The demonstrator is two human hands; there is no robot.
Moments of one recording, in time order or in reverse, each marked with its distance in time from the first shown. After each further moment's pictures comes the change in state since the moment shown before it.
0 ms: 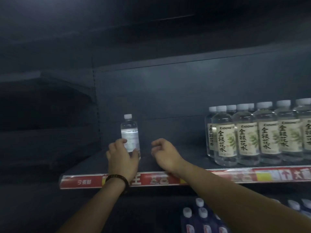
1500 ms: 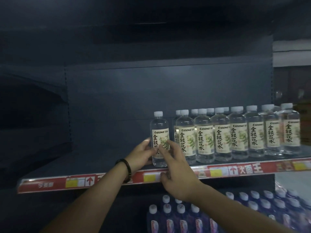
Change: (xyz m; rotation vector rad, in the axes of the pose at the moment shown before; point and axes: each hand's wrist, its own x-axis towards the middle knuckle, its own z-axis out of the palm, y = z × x) left_hand -0.026 0.110 0.076 -0.720 -0.875 -0.097; right_hand -0.104 0.057 -0.119 -0.669 0.053 -0.346
